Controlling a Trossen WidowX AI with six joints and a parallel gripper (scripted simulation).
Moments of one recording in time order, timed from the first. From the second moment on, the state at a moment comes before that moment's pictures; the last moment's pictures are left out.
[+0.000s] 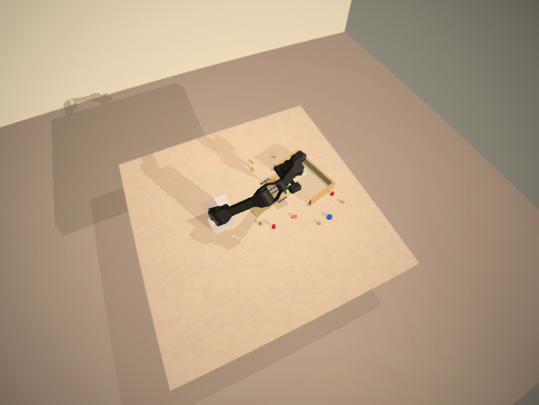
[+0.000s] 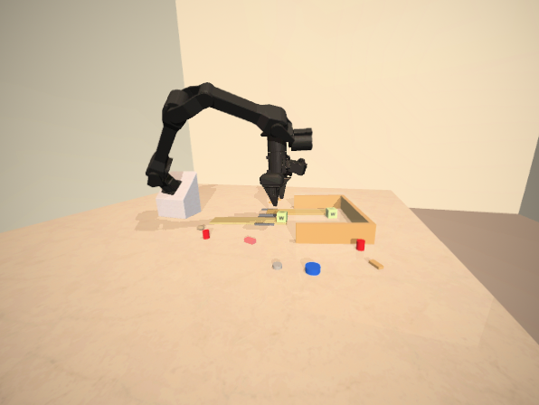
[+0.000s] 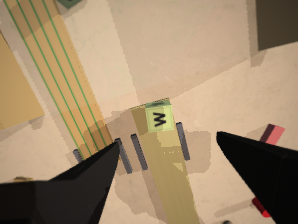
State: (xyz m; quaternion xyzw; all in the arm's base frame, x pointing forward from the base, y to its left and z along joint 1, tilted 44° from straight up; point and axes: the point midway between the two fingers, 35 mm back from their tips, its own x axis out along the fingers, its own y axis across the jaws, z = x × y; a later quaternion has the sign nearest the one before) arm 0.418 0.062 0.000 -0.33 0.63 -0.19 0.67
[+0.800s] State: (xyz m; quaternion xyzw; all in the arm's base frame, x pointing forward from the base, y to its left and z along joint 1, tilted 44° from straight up) arm 0.433 0.046 -0.024 -0.33 0.63 -0.19 0.67
